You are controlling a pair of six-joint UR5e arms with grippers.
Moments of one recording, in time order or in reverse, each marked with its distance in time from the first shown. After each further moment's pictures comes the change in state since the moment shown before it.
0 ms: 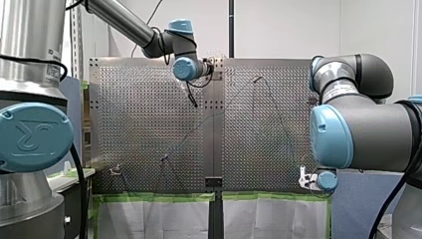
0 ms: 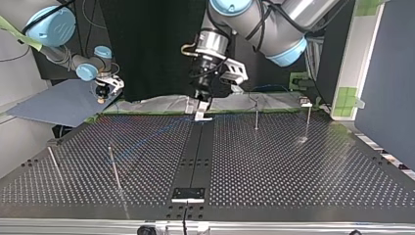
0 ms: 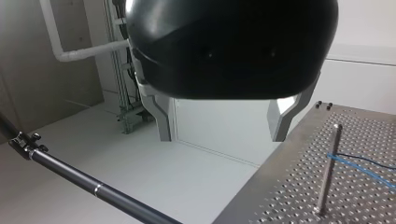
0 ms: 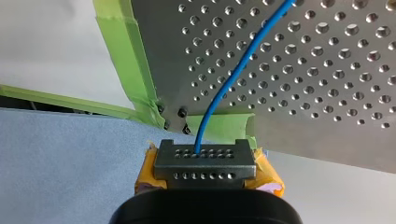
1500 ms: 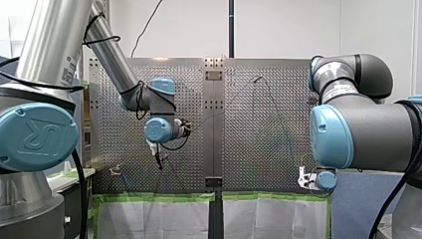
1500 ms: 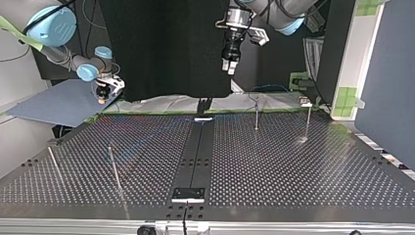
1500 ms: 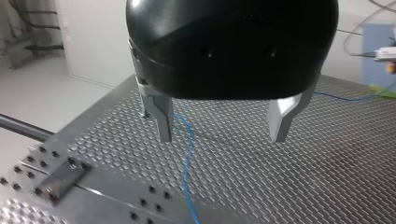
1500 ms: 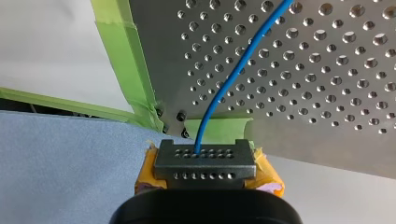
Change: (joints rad) left arm 0.045 -0.157 -0.471 0.322 -0.071 0.098; right arm 0.005 0.000 -0.003 0.003 0.000 -0.003
